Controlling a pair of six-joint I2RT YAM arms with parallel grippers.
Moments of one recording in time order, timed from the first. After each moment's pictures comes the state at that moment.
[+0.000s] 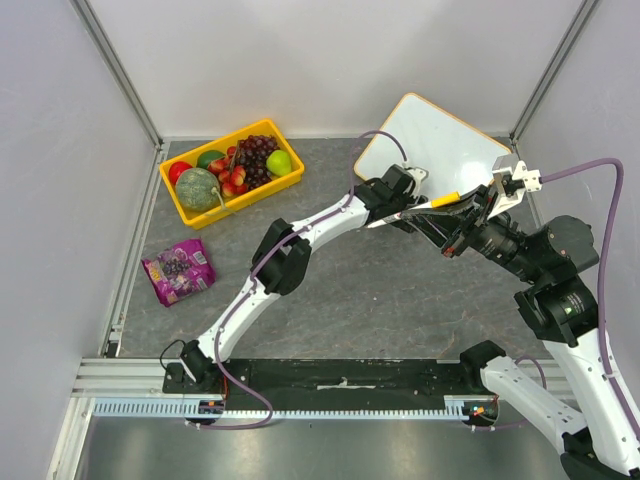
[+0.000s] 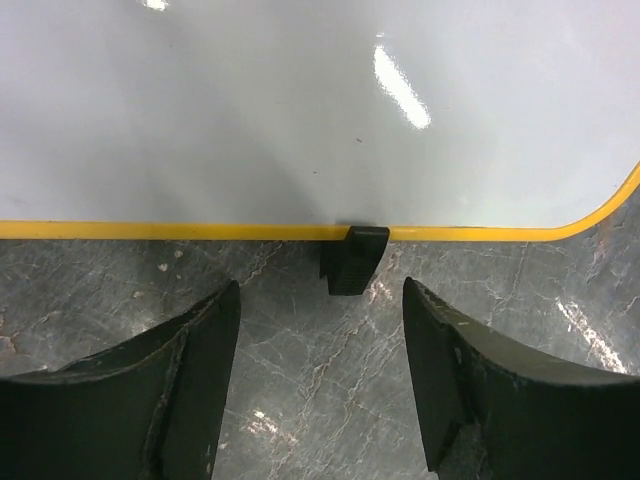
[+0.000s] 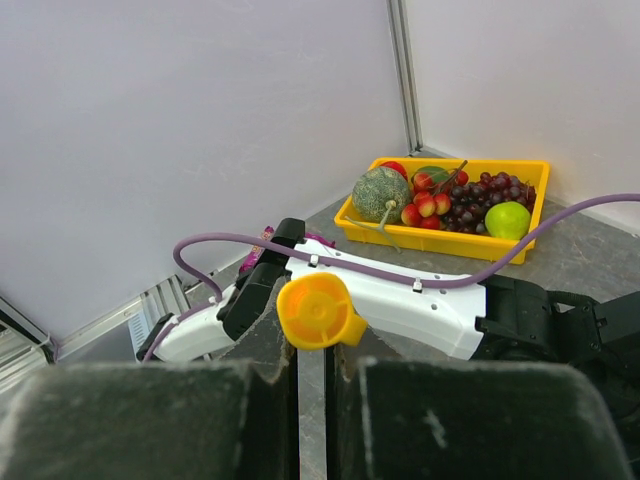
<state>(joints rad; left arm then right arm) -0.84 2.63 2.35 -0.48 0.13 -0.22 0.43 0.71 1.12 -0.20 -0.54 0.38</state>
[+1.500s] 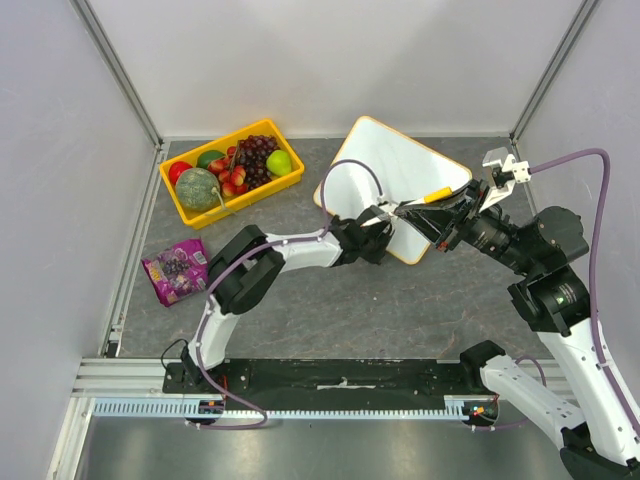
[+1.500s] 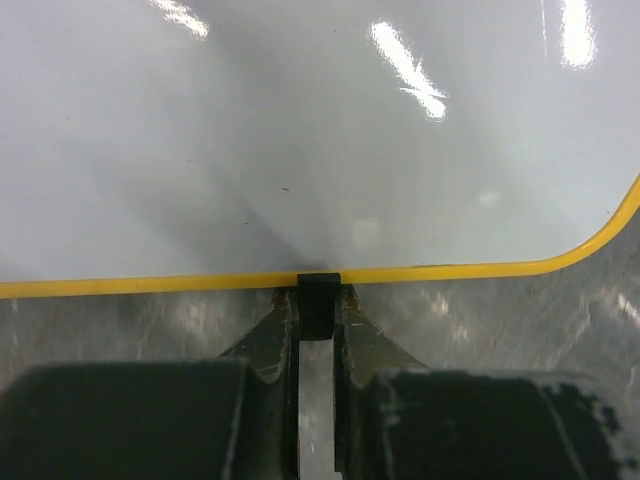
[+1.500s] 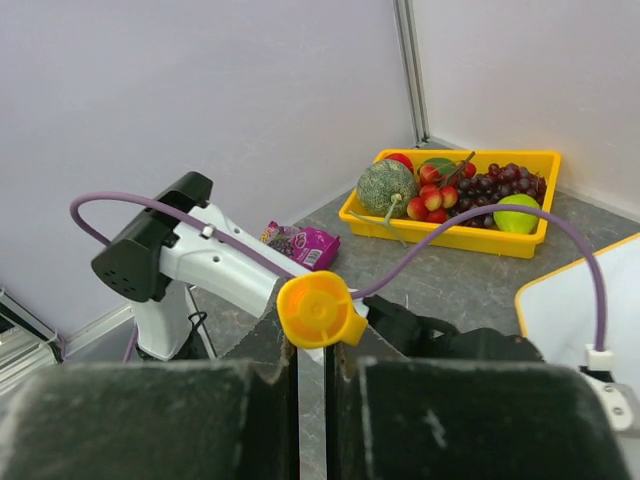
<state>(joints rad) -0.92 2.16 1.49 -0.09 -0.04 -0.22 0.43 0.76 1.12 -0.18 -0.55 0.39</state>
